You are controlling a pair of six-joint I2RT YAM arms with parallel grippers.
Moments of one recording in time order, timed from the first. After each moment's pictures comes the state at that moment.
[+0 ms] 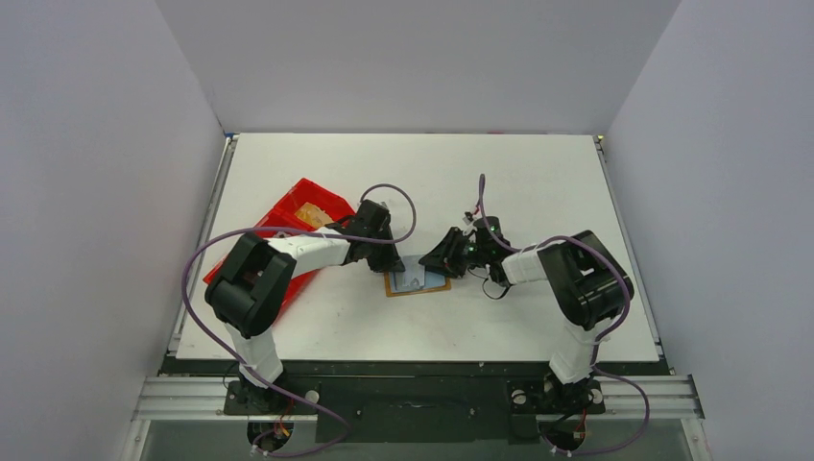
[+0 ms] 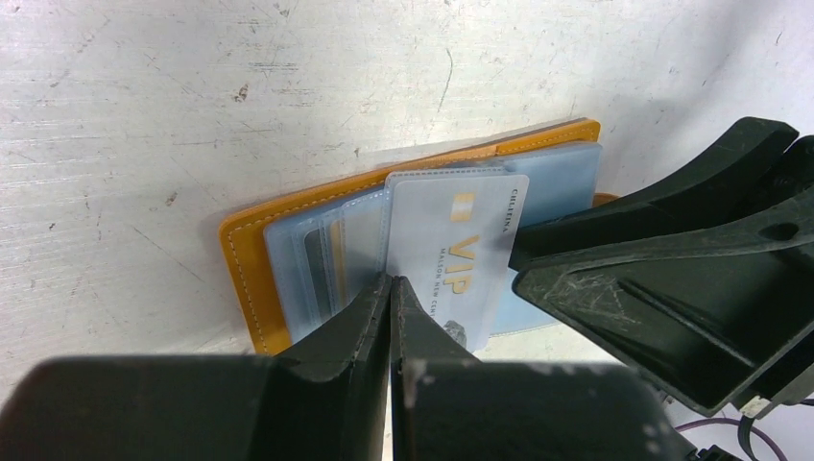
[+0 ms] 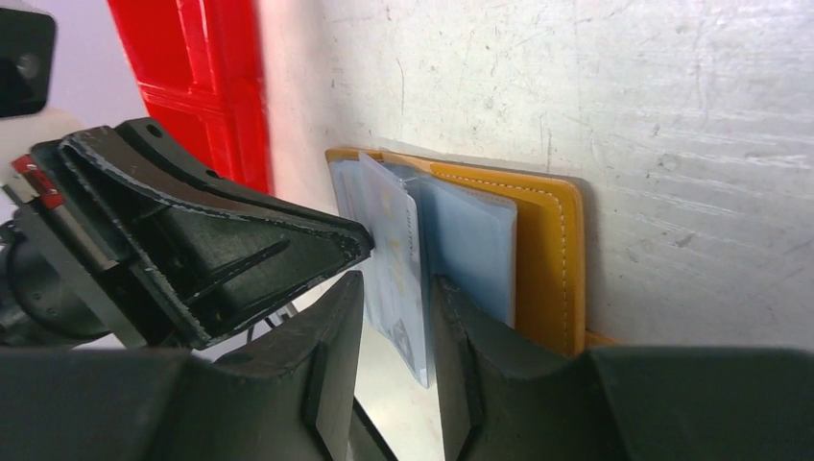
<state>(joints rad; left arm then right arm) -0.61 1.81 1.04 -0.21 0.17 -0.85 0.44 1.82 0.71 0.45 -0.55 1.02</state>
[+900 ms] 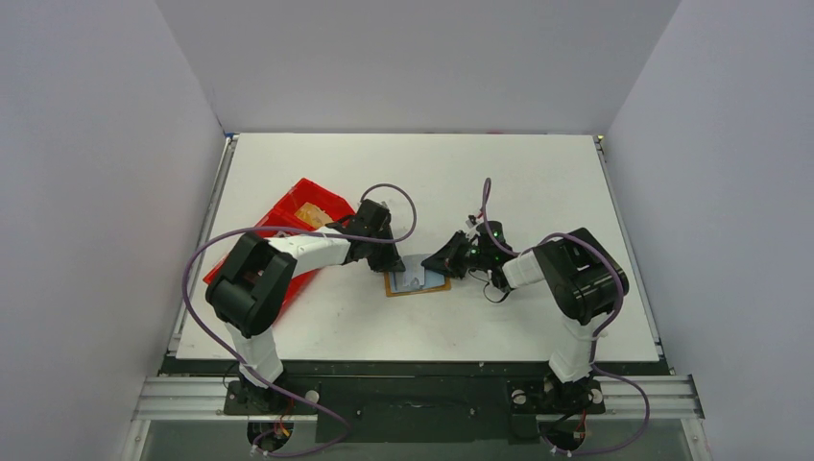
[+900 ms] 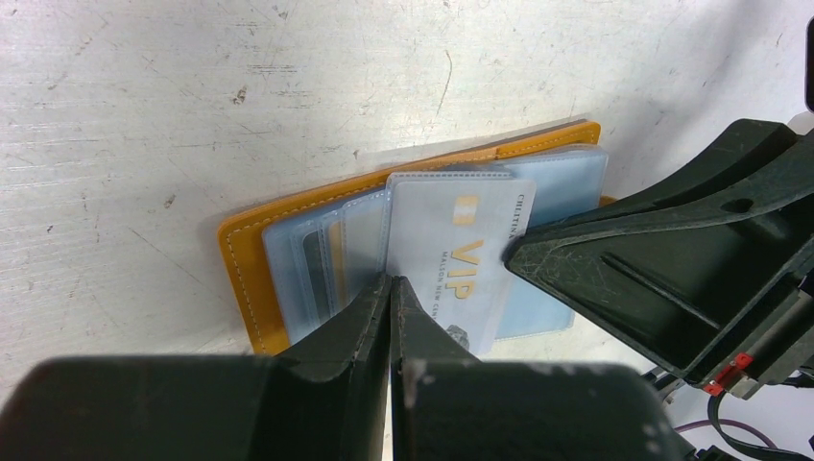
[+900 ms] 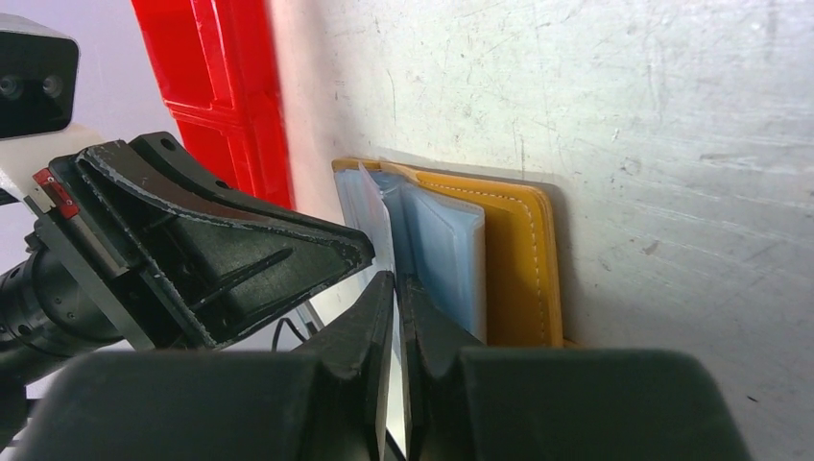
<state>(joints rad) -0.61 1.82 1.04 -0.21 0.17 -0.85 0.43 1.86 0.65 0.61 -0.57 1.13</state>
